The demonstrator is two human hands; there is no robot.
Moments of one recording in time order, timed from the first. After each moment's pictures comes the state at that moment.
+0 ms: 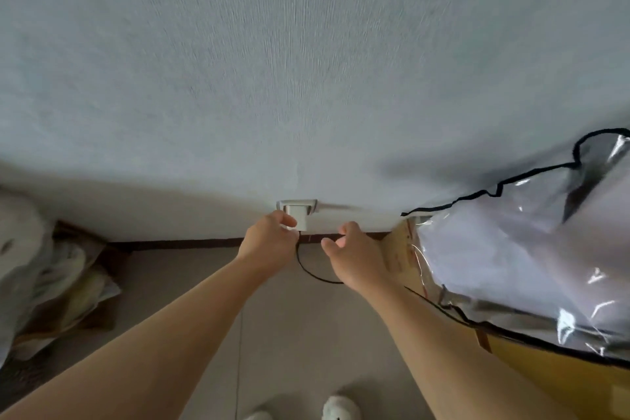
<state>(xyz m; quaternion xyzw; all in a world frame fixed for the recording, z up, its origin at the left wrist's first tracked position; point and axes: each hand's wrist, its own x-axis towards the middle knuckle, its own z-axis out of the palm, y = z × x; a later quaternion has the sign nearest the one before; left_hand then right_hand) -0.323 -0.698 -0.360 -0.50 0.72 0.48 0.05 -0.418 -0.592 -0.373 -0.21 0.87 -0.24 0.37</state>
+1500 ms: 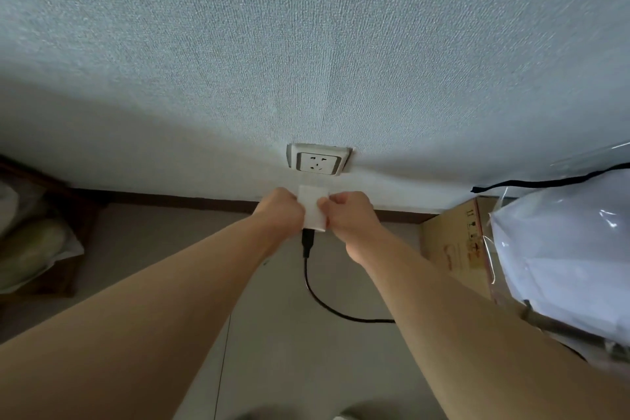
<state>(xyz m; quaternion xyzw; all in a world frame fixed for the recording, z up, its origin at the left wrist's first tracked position) -0.363 -0.731 -0.569 -0.58 0.62 0.52 0.10 -0.440 -0.663 -0.579 -0.12 0.78 -0.39 0.47</state>
